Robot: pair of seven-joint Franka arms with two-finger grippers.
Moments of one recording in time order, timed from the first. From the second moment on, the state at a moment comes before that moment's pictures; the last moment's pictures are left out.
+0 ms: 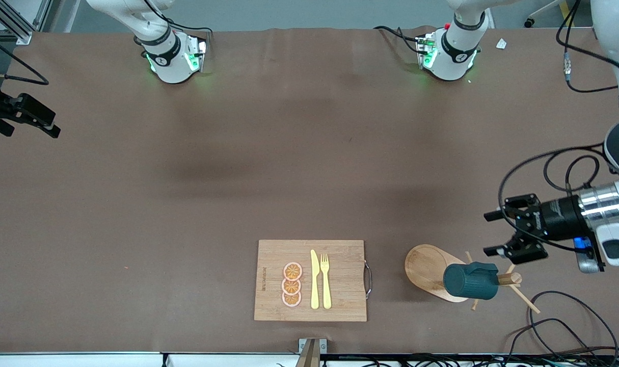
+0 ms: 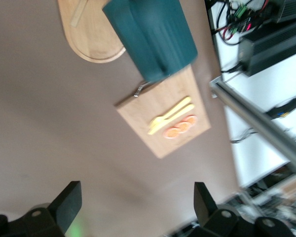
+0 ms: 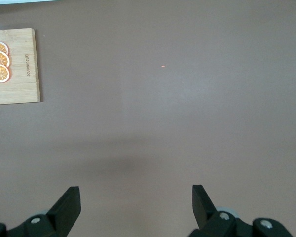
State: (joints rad) left arm 0.17 0.48 -0.29 -1.26 -0.50 1.80 -0.92; right arm 0.04 -0.05 -0.04 -1.56 0.01 1.59 0.06
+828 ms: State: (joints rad) left arm 0.15 0.21 -0.40 -1.27 0.07 1.52 -0.38; right arm 0.02 -0.05 -0.03 -1.56 0.01 1.58 0.06
